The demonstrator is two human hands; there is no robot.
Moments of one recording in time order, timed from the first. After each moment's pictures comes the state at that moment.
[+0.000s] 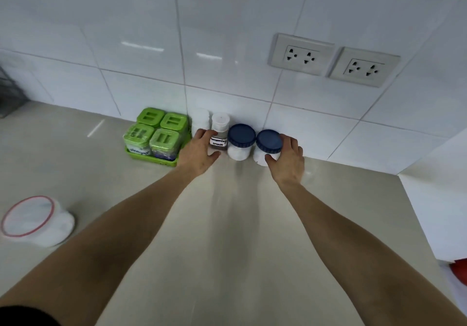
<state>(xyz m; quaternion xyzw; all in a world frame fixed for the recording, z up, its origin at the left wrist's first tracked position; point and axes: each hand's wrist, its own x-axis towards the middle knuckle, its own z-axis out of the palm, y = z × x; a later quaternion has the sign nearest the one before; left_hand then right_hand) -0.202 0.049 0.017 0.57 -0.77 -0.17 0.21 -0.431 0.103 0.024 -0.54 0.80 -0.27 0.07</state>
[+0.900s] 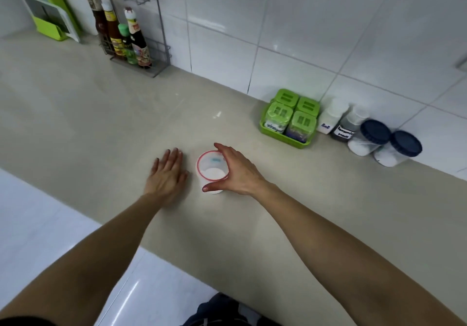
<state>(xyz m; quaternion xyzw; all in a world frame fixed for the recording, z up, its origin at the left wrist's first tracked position) 0.241 0.188 -0.081 0.71 -0.69 -0.14 0.05 0.013 0.162 0.016 -0.79 0.51 -0.10 0.32</state>
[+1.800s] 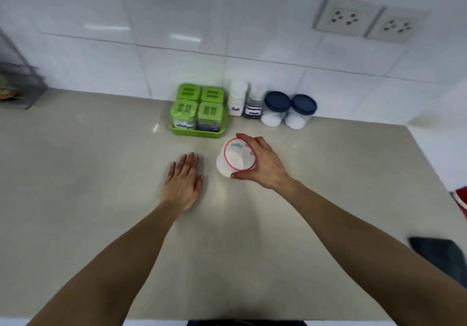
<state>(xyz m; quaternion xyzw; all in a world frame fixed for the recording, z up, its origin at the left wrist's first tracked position) 0.021 0.154 -0.072 0.55 -0.83 -0.11 0.05 -0.210 0.190 0.022 -0.66 0.68 -0.23 0.24</state>
